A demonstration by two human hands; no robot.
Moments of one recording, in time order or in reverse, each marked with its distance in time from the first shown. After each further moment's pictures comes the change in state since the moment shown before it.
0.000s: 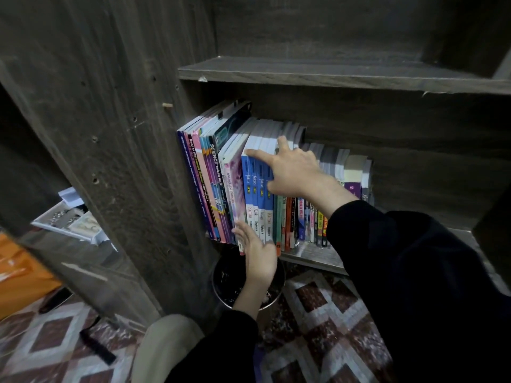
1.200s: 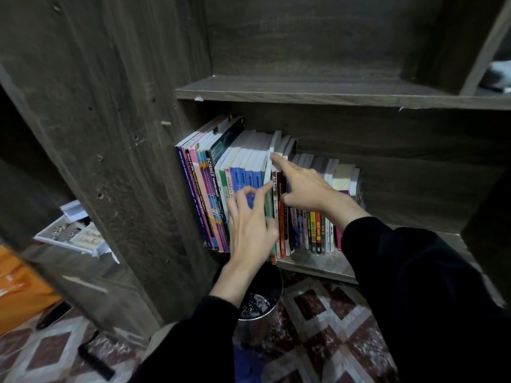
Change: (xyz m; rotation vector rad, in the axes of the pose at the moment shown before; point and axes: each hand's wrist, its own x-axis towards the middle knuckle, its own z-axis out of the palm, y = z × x) left_hand -0.006 0.061 -0.030 0.531 0.220 0.686; right_hand -0.020 0.033 0.016 0.425 0.067 -0.024
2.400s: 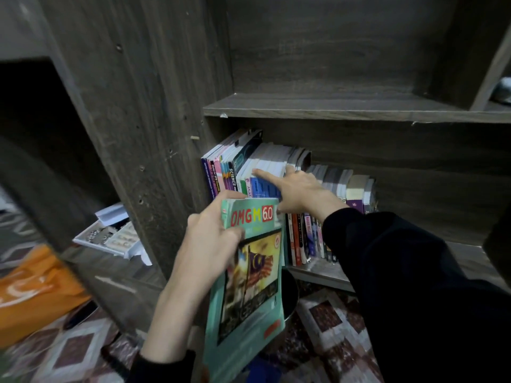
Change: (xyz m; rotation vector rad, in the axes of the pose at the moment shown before) left_hand -0.026 0.014 -0.144 -0.194 -0.114 -0.213; right_hand 0.028 -0.039 -0.001 -0.382 -0.149 -0.028
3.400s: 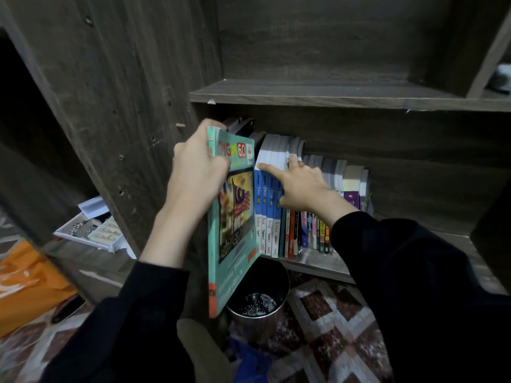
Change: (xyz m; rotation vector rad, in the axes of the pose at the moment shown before) left_hand 0.068 0.029 -0.003 0.071 0.263 0.127; right_hand -0.021 0.009 0.005 -0.041 0.061 0.085
